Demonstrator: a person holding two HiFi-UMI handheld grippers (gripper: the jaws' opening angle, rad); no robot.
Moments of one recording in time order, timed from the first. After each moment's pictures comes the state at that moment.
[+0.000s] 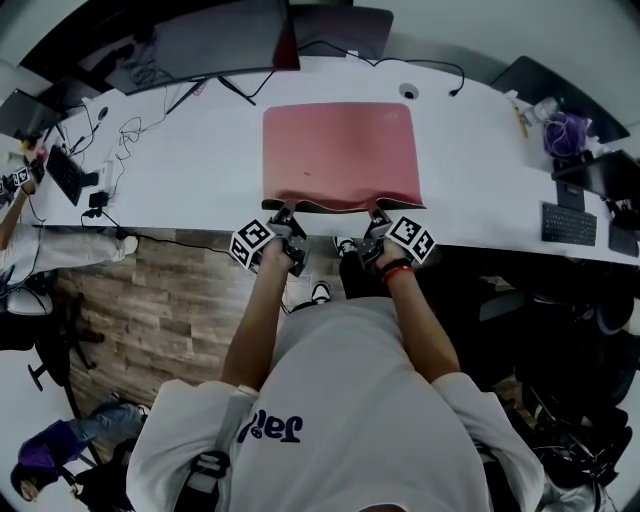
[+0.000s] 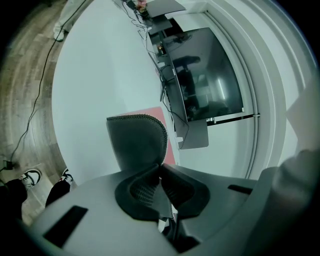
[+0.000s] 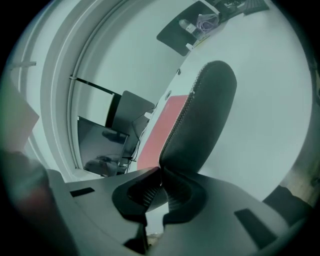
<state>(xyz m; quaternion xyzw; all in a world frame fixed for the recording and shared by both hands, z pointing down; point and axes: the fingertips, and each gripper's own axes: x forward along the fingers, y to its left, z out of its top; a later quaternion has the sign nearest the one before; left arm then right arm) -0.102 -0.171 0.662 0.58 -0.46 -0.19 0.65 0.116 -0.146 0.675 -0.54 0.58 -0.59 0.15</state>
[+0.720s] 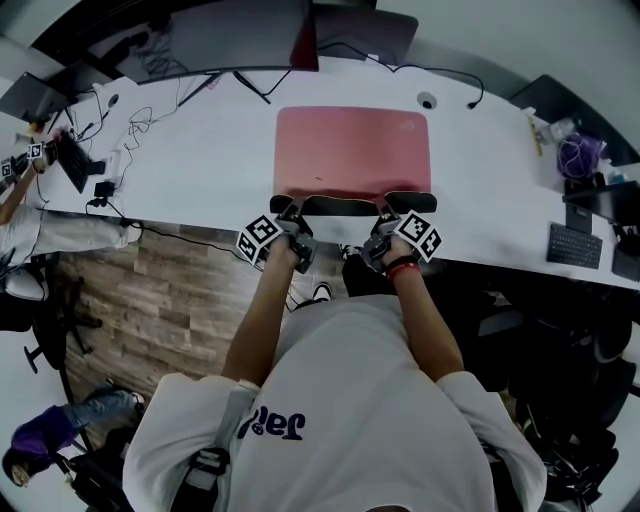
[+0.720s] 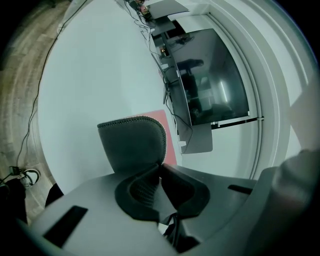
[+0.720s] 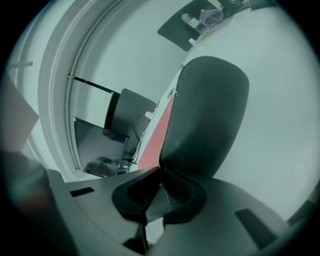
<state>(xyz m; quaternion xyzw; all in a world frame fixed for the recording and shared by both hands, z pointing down) -0.109 -0.199 0.674 0.56 -0.47 -0.19 0.65 0.112 -0.192 0.675 -0.53 0.58 -0.60 0.15</state>
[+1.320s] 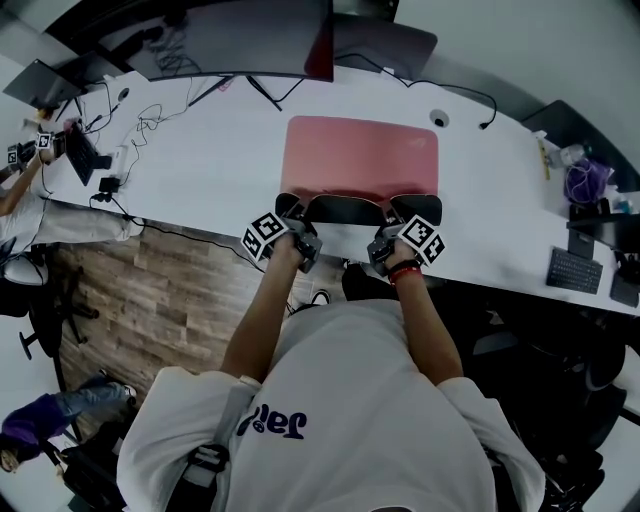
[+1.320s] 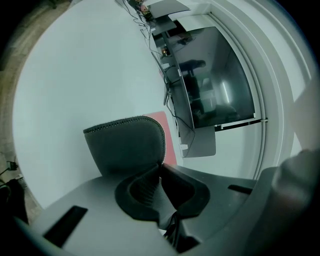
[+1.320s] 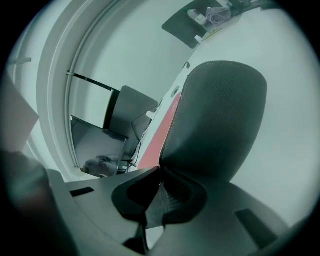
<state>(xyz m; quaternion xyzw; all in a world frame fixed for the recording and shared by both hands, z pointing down) -0.111 -0.235 0.676 0.55 -0.48 -0.19 0.66 0.110 -0.233 0.675 -0.53 0.59 -0.59 0.14</state>
